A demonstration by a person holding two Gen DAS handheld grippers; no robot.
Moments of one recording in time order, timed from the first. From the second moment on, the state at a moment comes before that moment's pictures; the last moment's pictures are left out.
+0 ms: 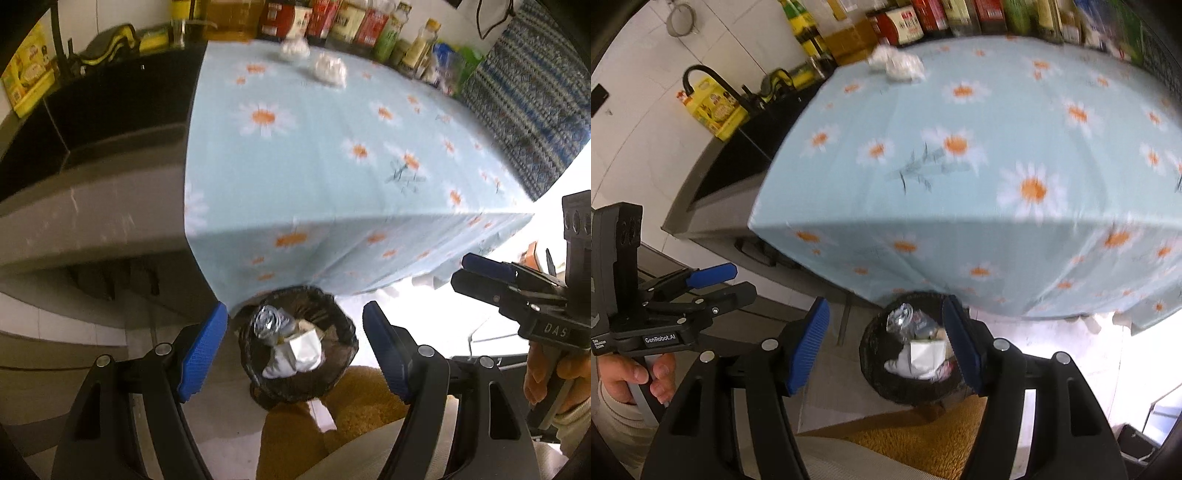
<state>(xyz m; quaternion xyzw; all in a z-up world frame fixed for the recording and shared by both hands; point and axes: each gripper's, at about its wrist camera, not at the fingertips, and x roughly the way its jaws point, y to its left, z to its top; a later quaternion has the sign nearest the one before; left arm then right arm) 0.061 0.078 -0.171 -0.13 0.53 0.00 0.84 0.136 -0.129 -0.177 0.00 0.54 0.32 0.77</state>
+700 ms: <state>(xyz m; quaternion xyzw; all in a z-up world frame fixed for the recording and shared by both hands) 0.141 0.099 -0.111 -0.18 0.47 0.10 0.86 0.294 -0.090 -0.119 -0.02 0.47 0.40 0.78</state>
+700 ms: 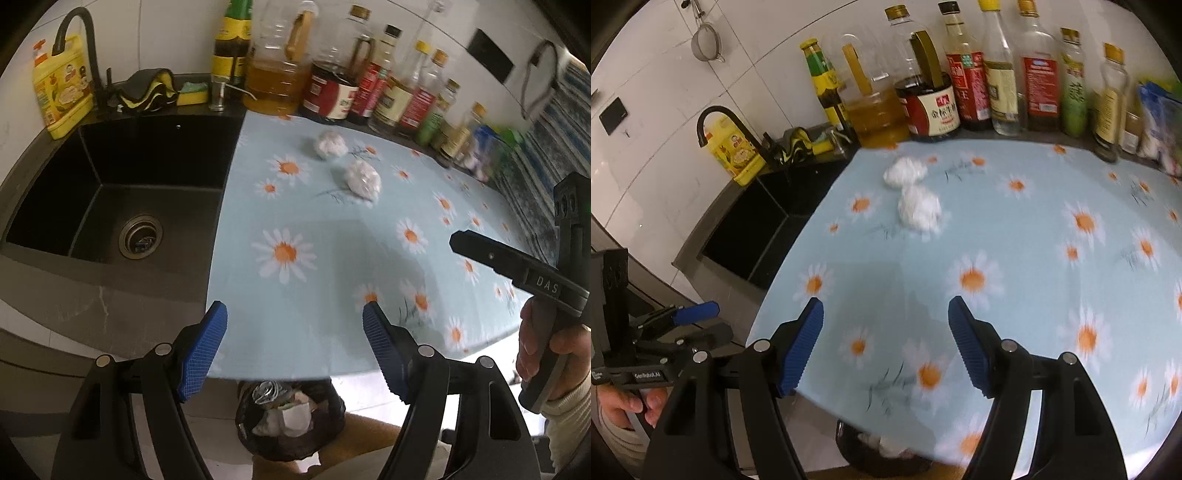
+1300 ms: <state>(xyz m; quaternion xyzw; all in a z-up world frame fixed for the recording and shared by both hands) 0.205 0.094 -0.098 -0.21 0.49 0.22 0.82 0.419 -0.030 -0.169 -0.05 0.49 0.50 0.71</state>
